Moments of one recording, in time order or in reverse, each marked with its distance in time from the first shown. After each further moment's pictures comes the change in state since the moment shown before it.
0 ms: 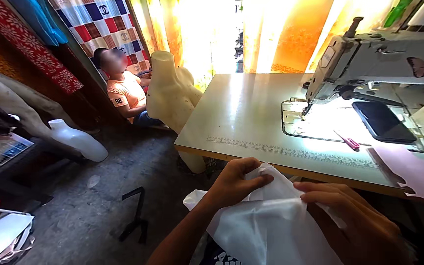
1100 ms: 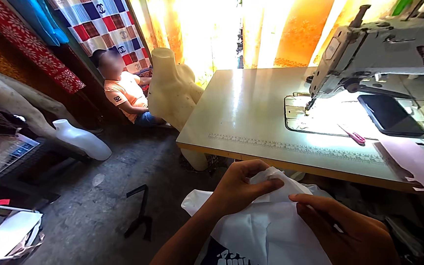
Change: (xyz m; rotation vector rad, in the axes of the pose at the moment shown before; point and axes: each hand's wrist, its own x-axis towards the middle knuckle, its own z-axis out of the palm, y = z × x) left_hand -0.014 0.014 0.011 -0.081 0.019 0.048; right_hand -0.007 -0.030 0.011 0.264 0.022 0.223
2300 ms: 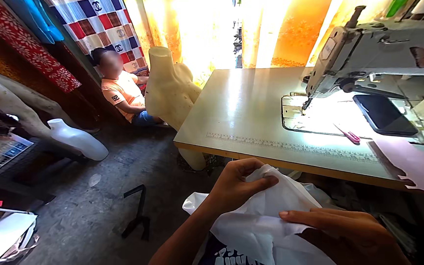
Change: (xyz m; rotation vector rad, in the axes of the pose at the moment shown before) left_hand 0.000 -0.004 0.001 -0.017 0.046 -0.023; right_hand 0.006 0.008 -0.020 0.264 -0.257 -0.128
